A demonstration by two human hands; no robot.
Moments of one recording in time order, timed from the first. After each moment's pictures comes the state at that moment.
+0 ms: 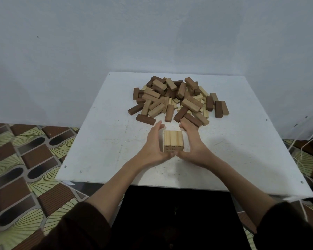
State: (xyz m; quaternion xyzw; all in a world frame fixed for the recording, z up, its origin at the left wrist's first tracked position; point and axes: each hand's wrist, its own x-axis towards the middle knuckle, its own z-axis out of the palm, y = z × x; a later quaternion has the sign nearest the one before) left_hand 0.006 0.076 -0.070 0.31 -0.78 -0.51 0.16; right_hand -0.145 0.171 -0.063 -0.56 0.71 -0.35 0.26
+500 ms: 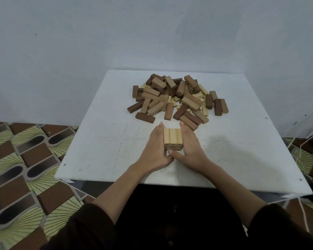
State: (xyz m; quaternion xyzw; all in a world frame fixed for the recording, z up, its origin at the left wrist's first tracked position) left_hand 0.001 0.089 -0.078 0.31 -0.87 -0.36 0.14; right_hand -0.130 0.171 -0.080 -0.59 0.75 -0.28 0.14
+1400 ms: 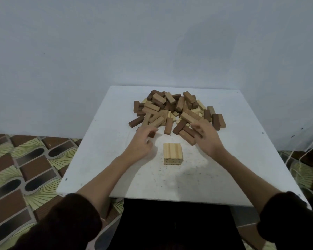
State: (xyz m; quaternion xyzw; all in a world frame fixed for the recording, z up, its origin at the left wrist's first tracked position) left_hand 0.014 0.028 -0.047 0.31 -0.85 -0.37 0.23; right_hand -0.193 0.149 -0.040 -0.49 0.75 -0.42 0.14
